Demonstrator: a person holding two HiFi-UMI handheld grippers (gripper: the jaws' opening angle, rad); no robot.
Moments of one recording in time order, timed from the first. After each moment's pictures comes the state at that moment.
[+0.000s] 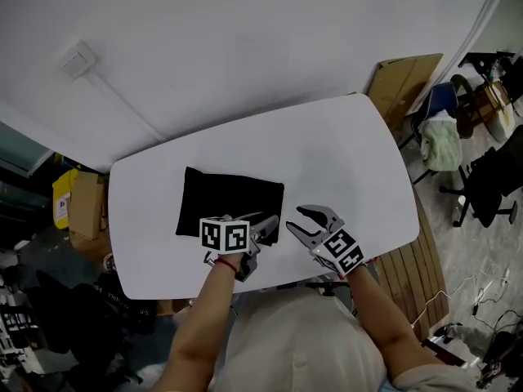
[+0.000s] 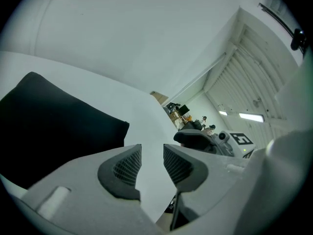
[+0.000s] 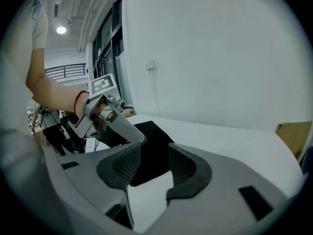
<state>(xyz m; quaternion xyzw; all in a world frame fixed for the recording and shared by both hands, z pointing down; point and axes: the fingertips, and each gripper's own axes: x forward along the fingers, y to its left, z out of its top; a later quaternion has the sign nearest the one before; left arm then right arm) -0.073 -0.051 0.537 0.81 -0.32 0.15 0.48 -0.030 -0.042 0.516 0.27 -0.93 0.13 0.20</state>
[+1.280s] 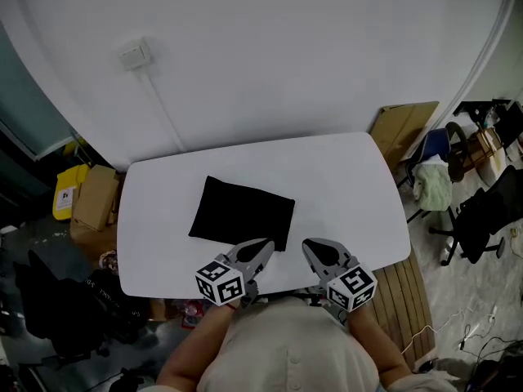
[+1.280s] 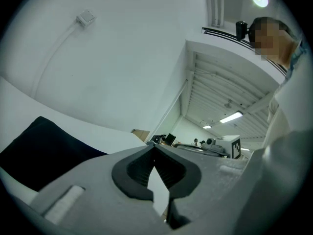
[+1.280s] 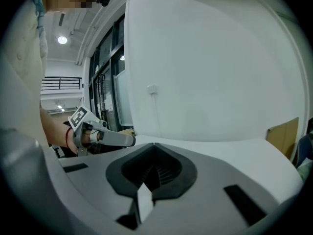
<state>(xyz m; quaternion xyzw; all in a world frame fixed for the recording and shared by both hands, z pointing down) -0.112 0.033 0.426 0.90 -0.34 -0.04 0.28 -0.037 0.034 0.419 0.33 -0.93 0.12 0.09</state>
